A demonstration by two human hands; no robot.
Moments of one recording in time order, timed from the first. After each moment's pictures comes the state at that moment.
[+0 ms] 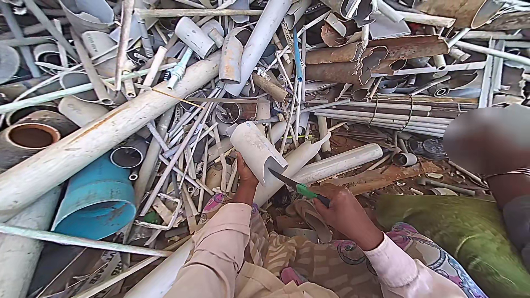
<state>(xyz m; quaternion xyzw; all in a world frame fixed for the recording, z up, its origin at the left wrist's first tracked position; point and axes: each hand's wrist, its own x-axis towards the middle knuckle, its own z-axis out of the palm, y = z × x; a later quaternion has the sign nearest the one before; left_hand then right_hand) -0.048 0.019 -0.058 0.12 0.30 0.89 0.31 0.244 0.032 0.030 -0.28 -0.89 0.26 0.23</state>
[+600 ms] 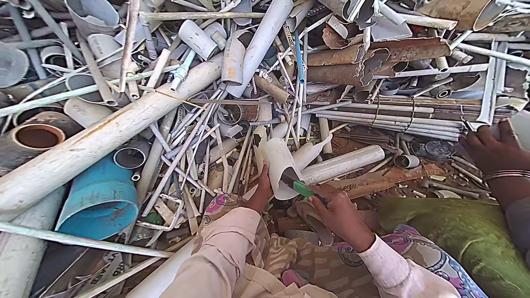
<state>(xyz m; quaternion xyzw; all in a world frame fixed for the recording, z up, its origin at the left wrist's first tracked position) -0.005 0.019 -0.087 0.13 0.43 0.77 0.45 0.232 0.027 0.018 -0.28 -0.87 0.29 0.29</state>
